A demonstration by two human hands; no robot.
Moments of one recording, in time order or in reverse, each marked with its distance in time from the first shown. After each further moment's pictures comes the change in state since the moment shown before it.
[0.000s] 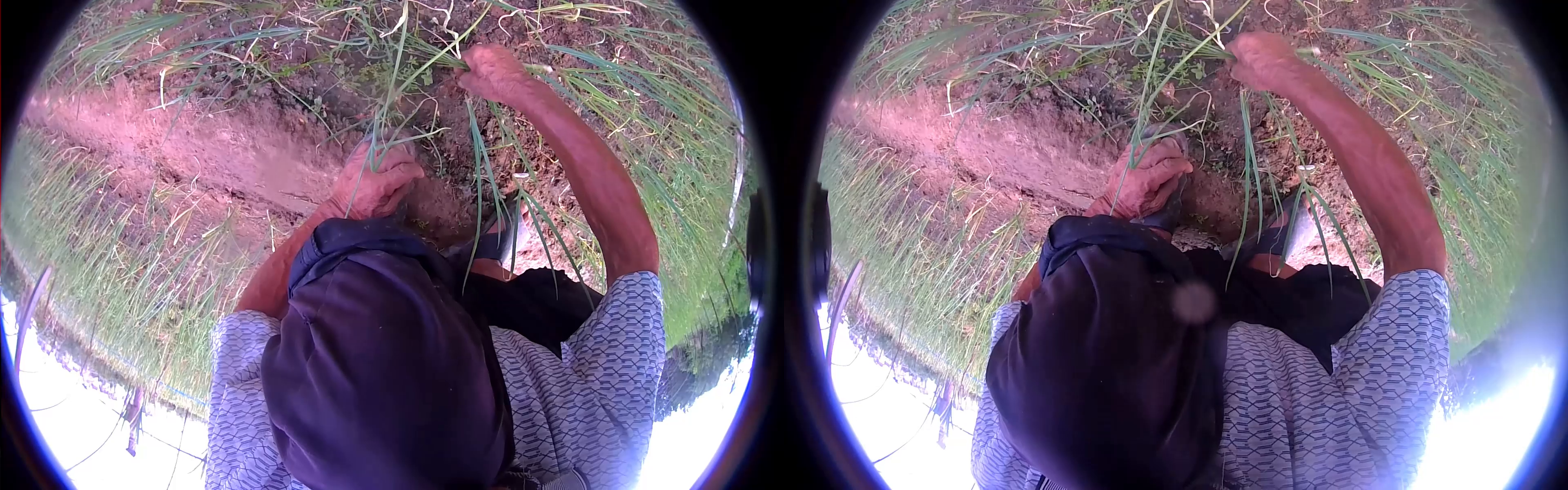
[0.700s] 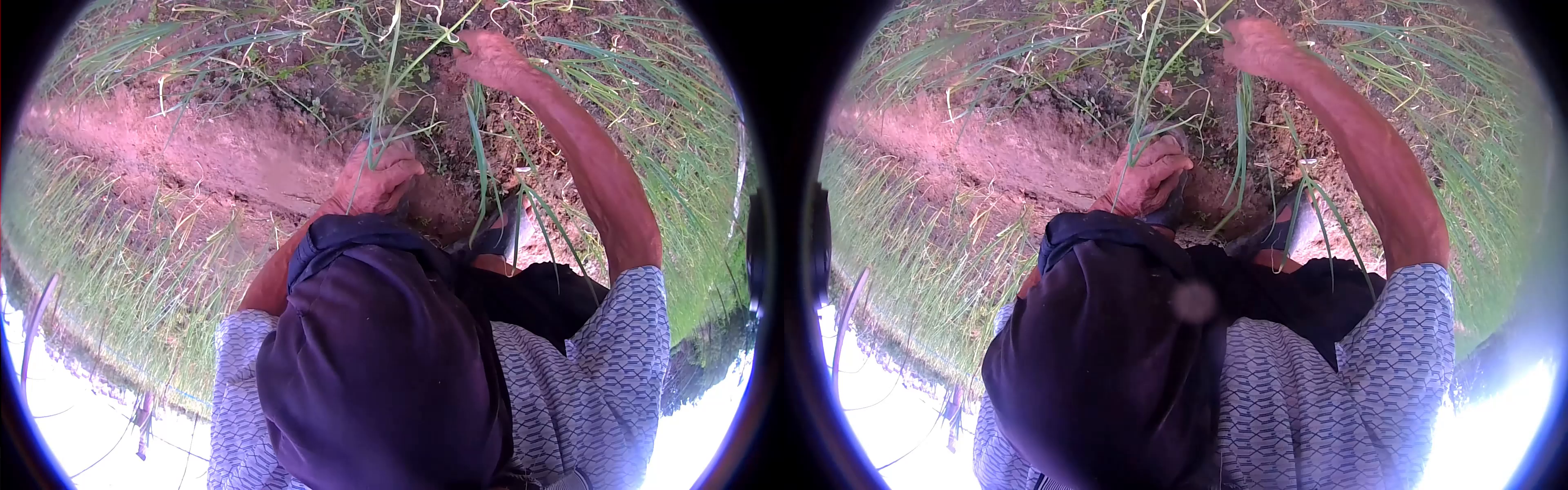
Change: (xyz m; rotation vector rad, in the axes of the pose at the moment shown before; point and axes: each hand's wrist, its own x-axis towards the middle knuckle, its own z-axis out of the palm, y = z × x) left_hand -0.001 -0.001 0.001 -0.021 -0.017 -0.008; right_hand -0.001 0.003 -0.004 0.181 0.185 0.038
